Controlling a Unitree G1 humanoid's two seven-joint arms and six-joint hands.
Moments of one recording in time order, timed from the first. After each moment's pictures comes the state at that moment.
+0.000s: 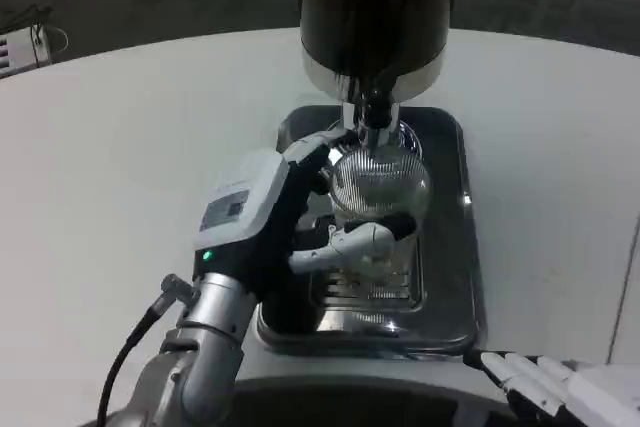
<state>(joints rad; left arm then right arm) -0.64 0.27 -0.24 0.47 0.63 -0.25 0.32 0.25 -0.05 -0.37 -1.03 -0.78 -0.17 1.13</state>
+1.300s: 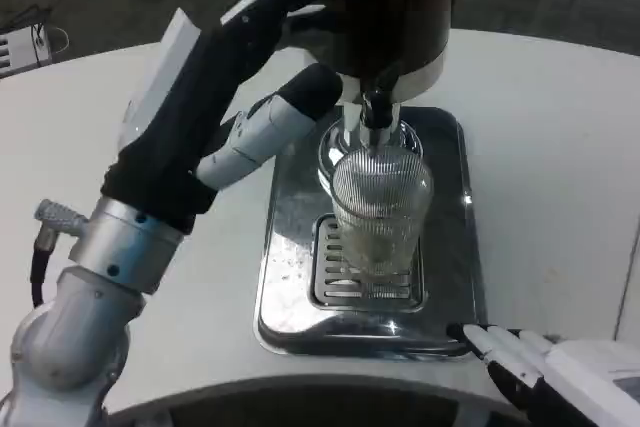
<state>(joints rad) -0.53 0.34 0.01 -0.16 0.05 -0.27 -0.19 0.20 -0.09 -0.23 -1.03 -0.89 -0.07 1.06</state>
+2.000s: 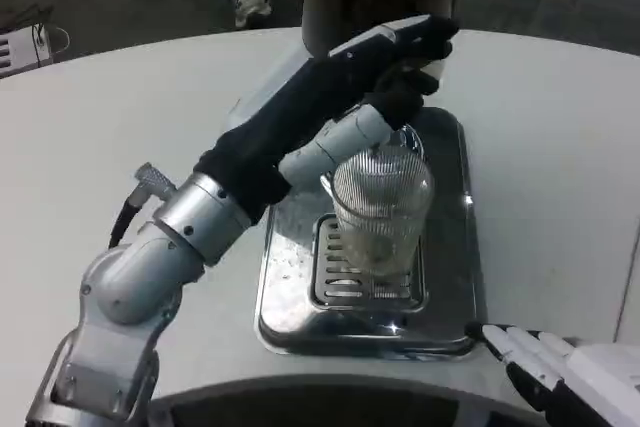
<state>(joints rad) -0.74 0.32 -0.08 0.17 0.02 -0.29 -0.40 0.24 -0.05 -0.30 -1.03 -0.85 -0.11 1.05</state>
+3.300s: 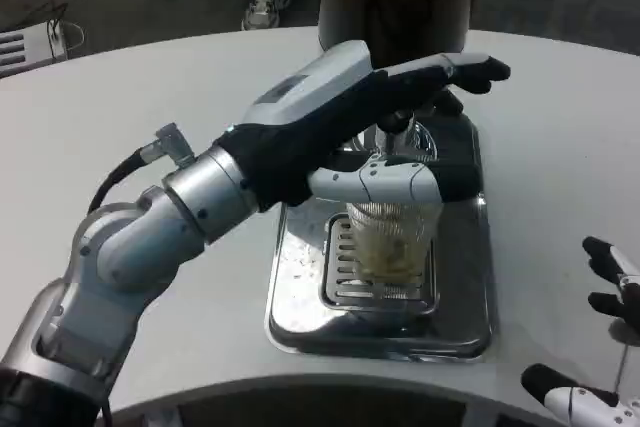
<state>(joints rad) -0.84 0.46 -0.18 0.23 0.21 -0.44 -0.45 0.26 -0.09 -0.34 -0.86 -0.36 0.23 0.59</state>
